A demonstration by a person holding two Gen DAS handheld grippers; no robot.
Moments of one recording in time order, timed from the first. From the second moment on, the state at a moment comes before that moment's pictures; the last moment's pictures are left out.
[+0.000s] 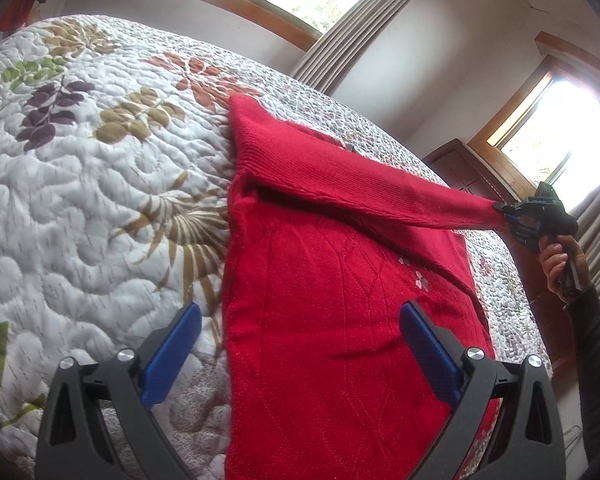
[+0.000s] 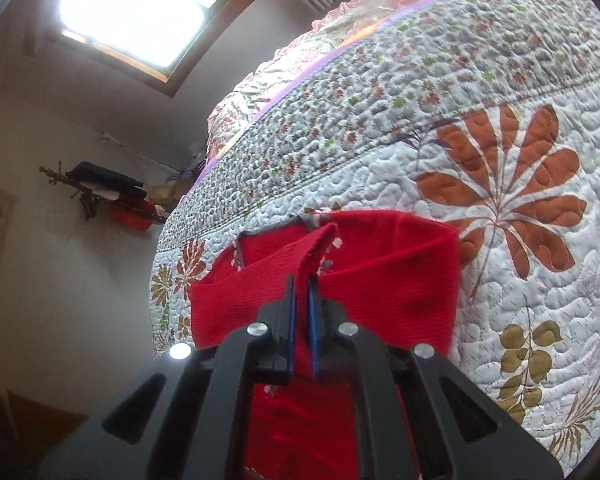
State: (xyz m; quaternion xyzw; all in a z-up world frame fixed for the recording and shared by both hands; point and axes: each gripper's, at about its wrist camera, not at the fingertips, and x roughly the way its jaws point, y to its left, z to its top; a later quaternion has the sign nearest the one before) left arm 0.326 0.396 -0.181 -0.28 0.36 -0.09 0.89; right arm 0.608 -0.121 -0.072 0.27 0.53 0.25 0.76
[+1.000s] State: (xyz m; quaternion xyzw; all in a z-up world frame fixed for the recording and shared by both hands) left arm 0.293 0.381 -0.165 -0.29 0.34 -0.13 0.88; right arm 0.548 -0.164 -0.169 0.35 0.56 0.23 0.72
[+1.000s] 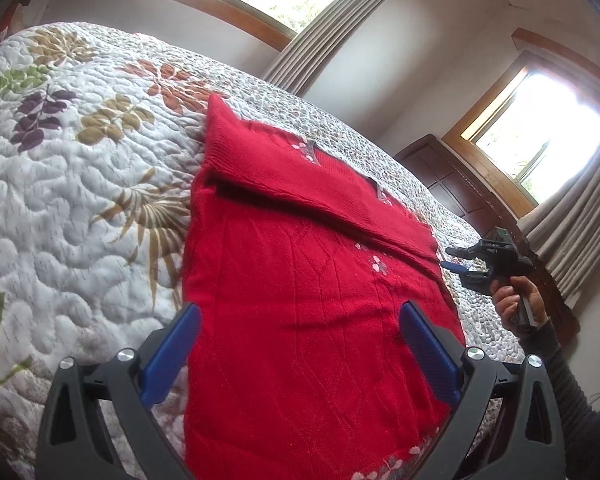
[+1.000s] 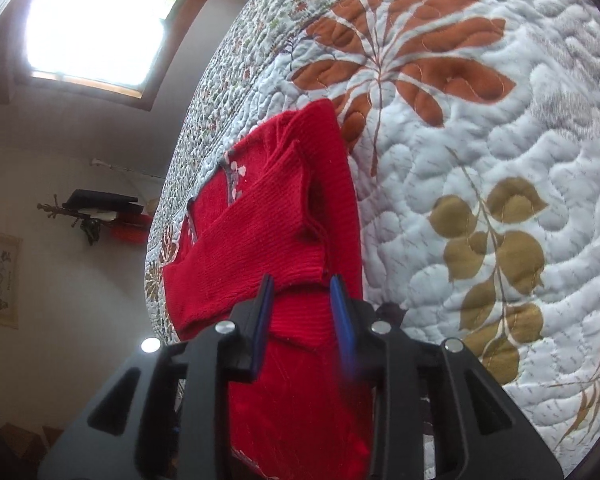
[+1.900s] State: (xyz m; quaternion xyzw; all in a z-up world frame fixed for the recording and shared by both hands) left arm 0.278 0.377 -0.160 -0.29 0.34 -0.14 0.88; right arm 0.530 -0.168 -0.188 0.38 0.52 0.24 0.72
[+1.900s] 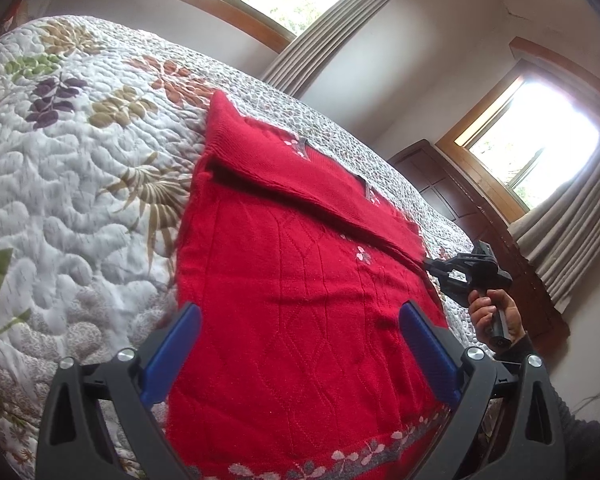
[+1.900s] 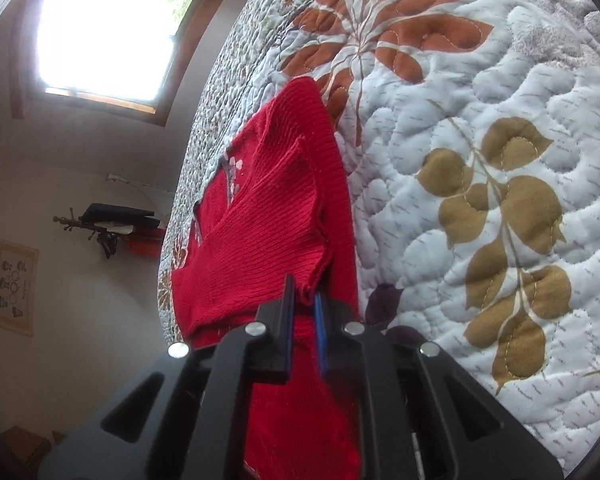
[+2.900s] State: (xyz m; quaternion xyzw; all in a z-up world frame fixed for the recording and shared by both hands) left arm 0.185 0.422 -0.190 -0.34 0.37 -0.08 0.86; right arm 0.318 -0.166 -0.178 0.29 0.43 0.27 0.81
